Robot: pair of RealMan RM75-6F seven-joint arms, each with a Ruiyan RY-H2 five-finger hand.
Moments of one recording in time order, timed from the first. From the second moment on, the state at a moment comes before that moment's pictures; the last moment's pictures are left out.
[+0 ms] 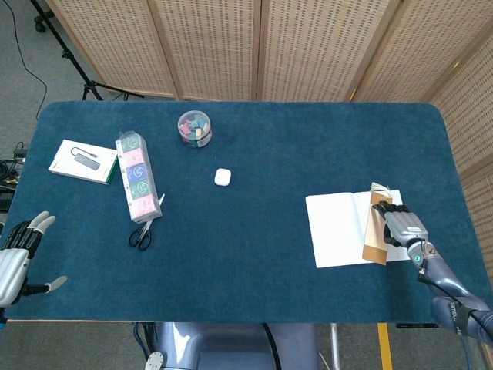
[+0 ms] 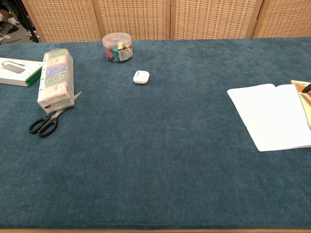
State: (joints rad) left arm -0.11 -0.98 0.02 -1.78 1.53 1.41 -0.15; right arm 0.67 -1.26 0.00 -1.24 -0.97 0.60 -0.02
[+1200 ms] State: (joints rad) left arm -0.11 -0.98 0.01 -1.77 1.52 1.41 -0.15; right arm 0.71 -1.29 -0.07 -1.23 -1.11 0.63 -0.30
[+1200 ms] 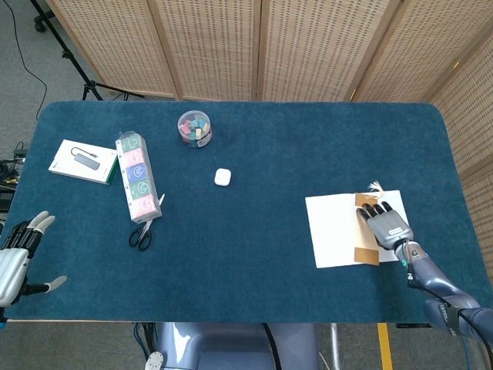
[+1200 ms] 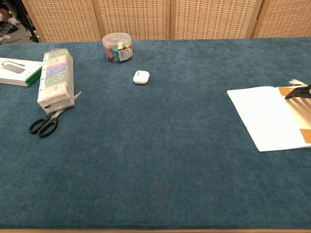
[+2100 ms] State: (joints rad) left arm -0.12 -1.00 0.01 -1.79 1.51 1.39 -0.09; right arm 0.71 -1.26 -0.12 -1.20 -1.28 0.65 -0.41
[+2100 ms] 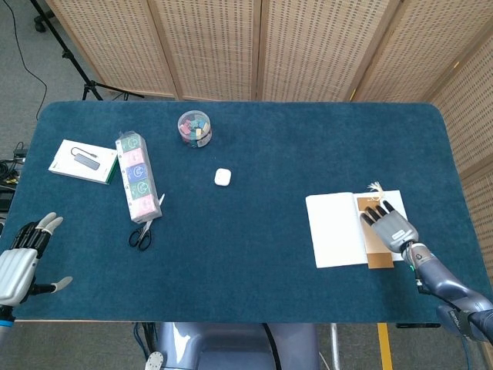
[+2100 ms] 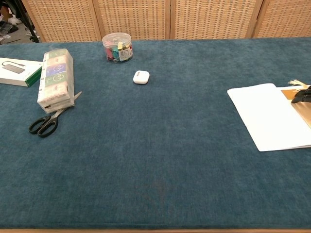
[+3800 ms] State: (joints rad) left arm -0.12 -1.01 0.01 -1.79 1.50 1.38 -0.09; right arm 0.70 -1.33 -0.09 -1.09 -1.32 0.65 -0.48
